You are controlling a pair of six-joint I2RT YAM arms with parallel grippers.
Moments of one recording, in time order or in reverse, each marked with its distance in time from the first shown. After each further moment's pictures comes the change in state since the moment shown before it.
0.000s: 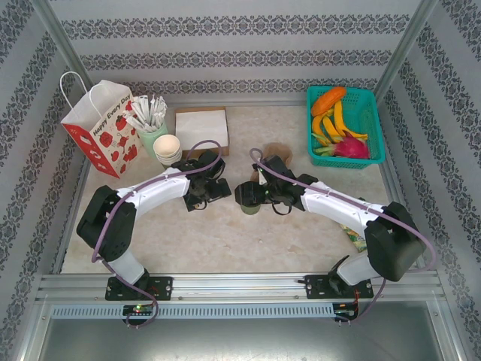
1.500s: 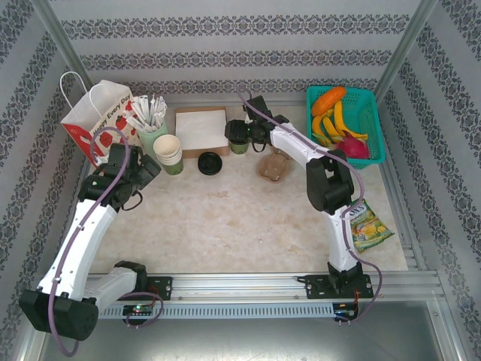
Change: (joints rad) left arm 0.476 -0.639 -0.043 -0.250 -0.219 0.108; right arm -0.221 0.758 0.956 -0.105 0.013 -0.029
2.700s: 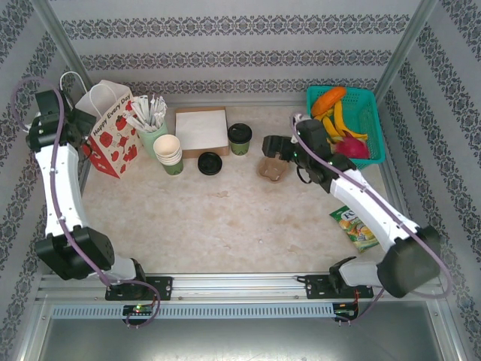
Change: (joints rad) left arm 0.514 0.446 0.602 -0.056 0.063 -0.004; right arm -0.044 -0.928 -0.800 0.119 0.173 -0.080
